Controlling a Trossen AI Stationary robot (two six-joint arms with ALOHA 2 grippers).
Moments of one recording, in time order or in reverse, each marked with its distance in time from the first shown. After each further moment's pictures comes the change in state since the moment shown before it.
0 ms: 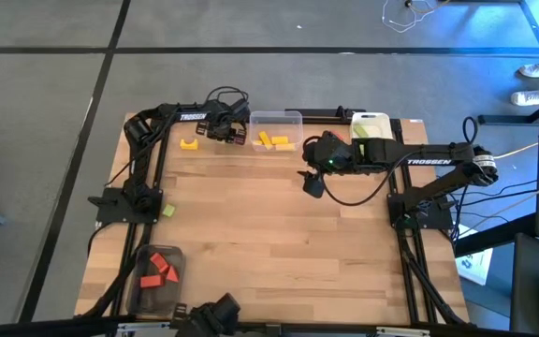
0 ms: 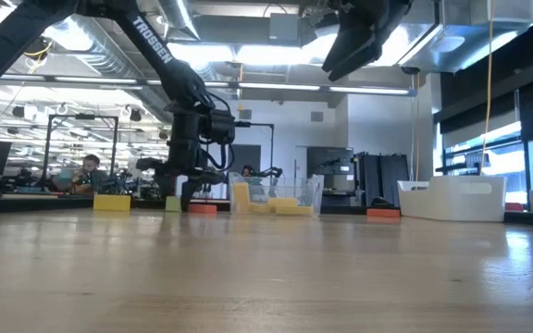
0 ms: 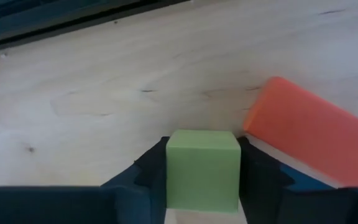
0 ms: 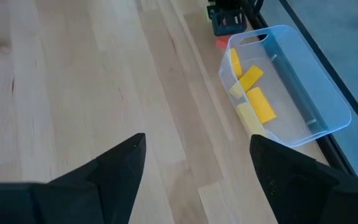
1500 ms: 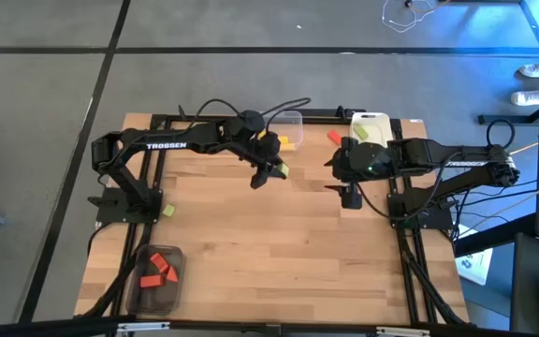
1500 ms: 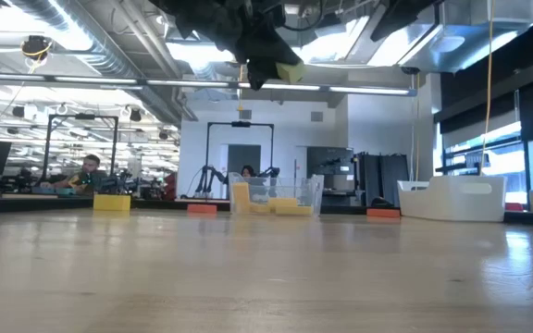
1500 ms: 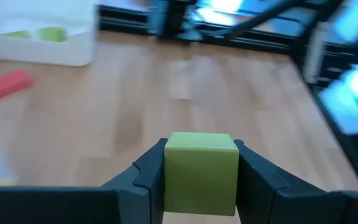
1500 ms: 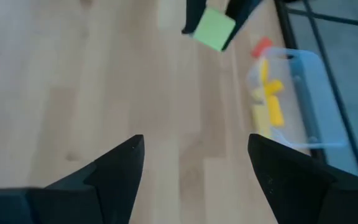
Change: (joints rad) left arm -0.441 -0.375 -0.002 0.571 0.692 0.685; right arm 0.113 -0.231 0.000 -0.227 -0.080 -0.215
